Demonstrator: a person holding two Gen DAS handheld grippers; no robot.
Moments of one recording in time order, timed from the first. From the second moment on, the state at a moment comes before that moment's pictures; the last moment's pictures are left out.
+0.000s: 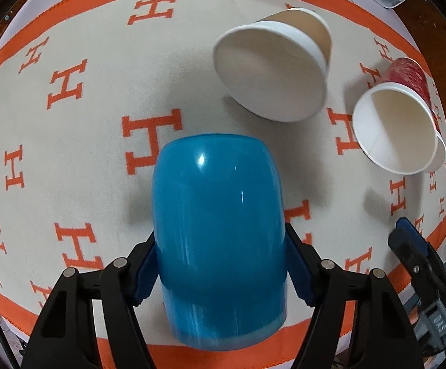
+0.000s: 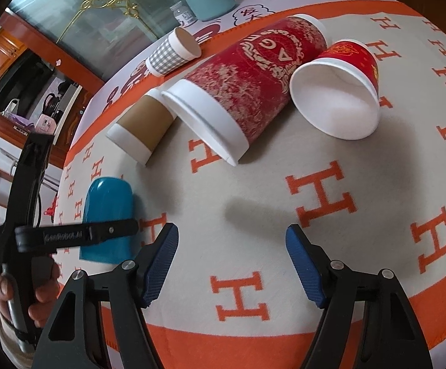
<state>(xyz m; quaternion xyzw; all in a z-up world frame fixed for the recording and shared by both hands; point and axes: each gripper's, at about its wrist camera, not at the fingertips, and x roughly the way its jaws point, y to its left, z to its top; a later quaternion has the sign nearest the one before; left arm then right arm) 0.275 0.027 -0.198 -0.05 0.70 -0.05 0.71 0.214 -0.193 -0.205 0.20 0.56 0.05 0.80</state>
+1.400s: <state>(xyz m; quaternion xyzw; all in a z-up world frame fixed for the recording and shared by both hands) 0.119 -0.071 -0.176 -0.08 0.61 -0.04 0.78 0.127 -0.248 -0.186 0.20 0.54 0.04 0.82</state>
